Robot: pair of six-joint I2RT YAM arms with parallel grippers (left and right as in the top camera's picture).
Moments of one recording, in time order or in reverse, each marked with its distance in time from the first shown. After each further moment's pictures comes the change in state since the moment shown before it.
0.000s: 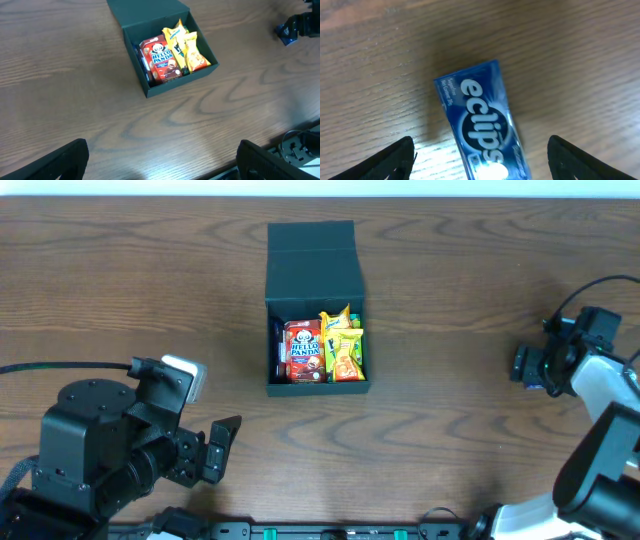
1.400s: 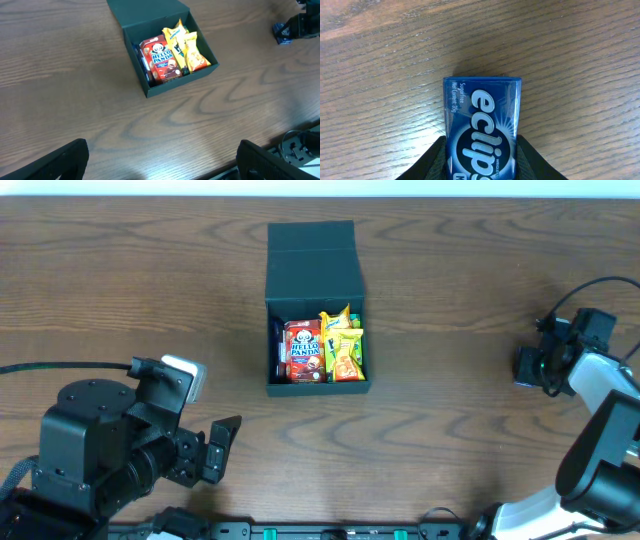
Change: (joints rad) left arm 0.000 0.000 0.000 0.000 0.000 0.000; right arm -0.002 0.042 0.000 0.042 -0.087 0.010
